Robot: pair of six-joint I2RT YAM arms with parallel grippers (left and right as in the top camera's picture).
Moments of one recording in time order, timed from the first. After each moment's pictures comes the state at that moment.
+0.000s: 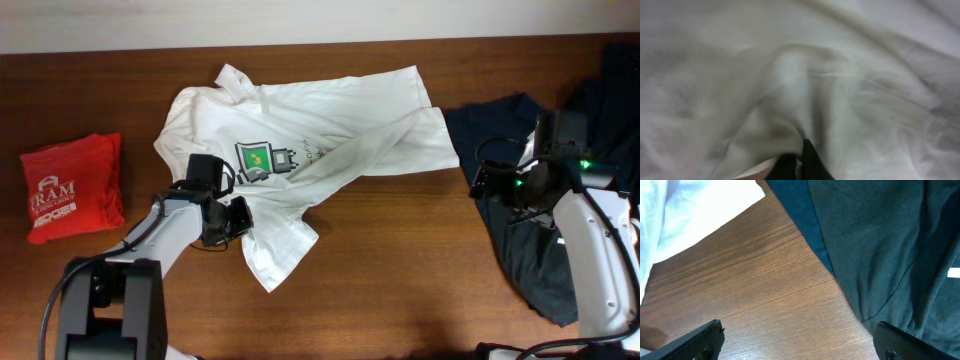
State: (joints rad) left arm -0.10 1.70 0.86 -0.53 0.21 -0.43; right arm -0.19 1.41 1.19 -1.06 -0.06 0.26
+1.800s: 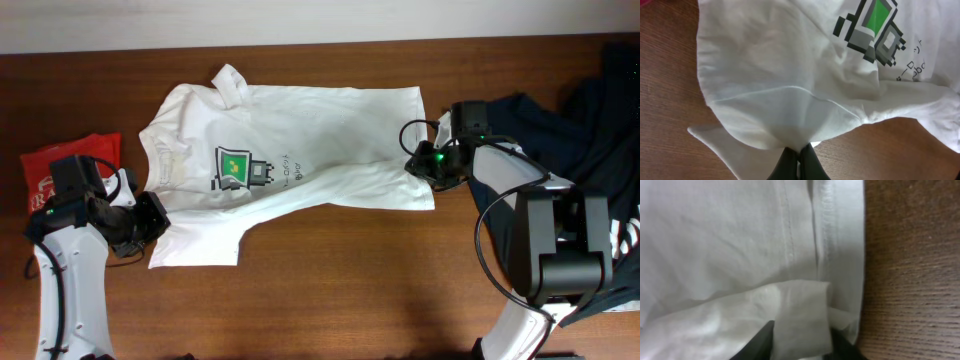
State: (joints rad) left arm 0.37 1.39 1.05 -0.98 0.32 -0.20; right arm 0.00 1.97 1.19 -0.43 -0.39 0.36
